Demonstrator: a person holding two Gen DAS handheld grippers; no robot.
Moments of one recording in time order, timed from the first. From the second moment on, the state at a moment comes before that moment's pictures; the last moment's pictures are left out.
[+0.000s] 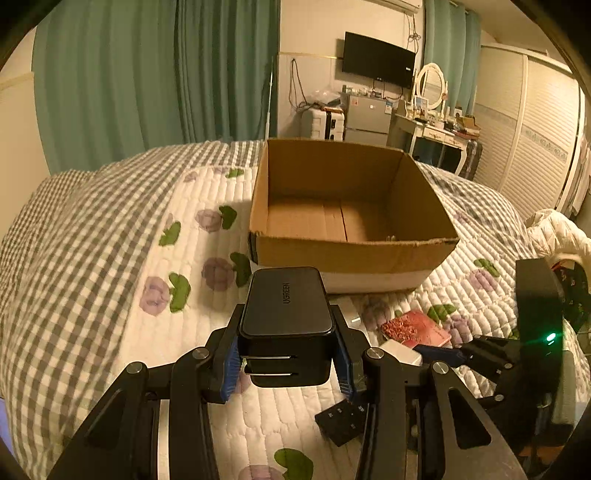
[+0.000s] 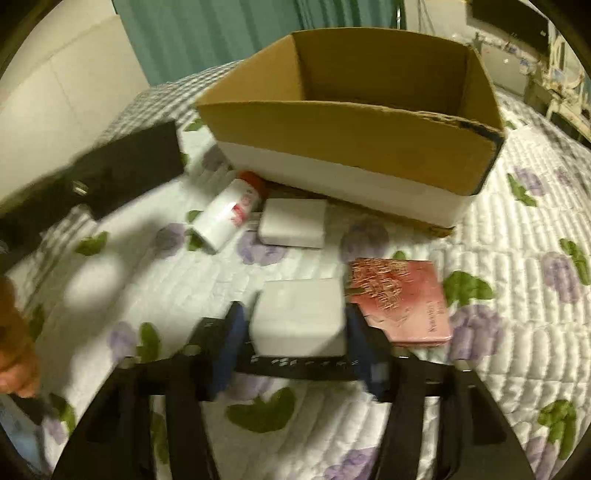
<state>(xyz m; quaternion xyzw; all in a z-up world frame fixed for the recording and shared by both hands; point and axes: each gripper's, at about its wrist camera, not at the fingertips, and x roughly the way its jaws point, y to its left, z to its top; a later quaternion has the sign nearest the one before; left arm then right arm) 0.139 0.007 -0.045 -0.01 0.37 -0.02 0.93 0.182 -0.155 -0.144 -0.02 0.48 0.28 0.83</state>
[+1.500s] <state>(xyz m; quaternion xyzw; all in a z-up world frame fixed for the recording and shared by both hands) 0.241 -0.024 0.011 0.03 0.32 -0.06 0.95 0.253 -0.185 0.027 -0.06 0.25 0.22 0.94</state>
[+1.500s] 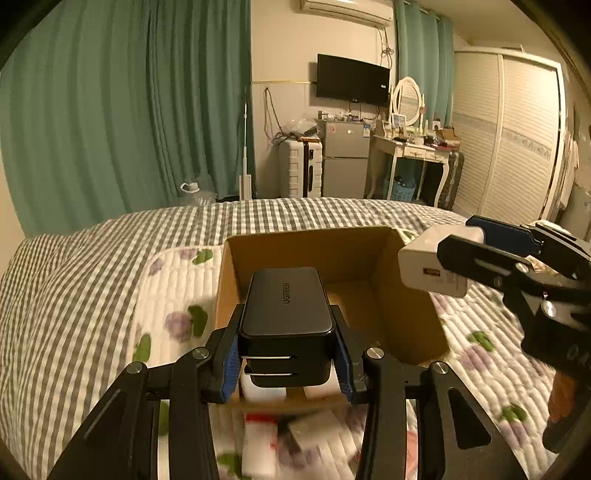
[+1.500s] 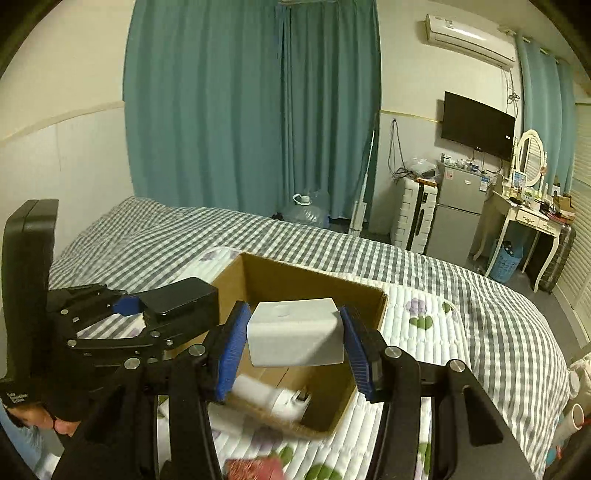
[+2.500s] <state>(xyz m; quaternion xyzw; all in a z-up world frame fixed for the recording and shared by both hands) 0.242 -0.014 -0.005 0.03 0.34 -0.04 0.94 0.281 -0.196 0.004 0.01 0.26 0.18 0.95</state>
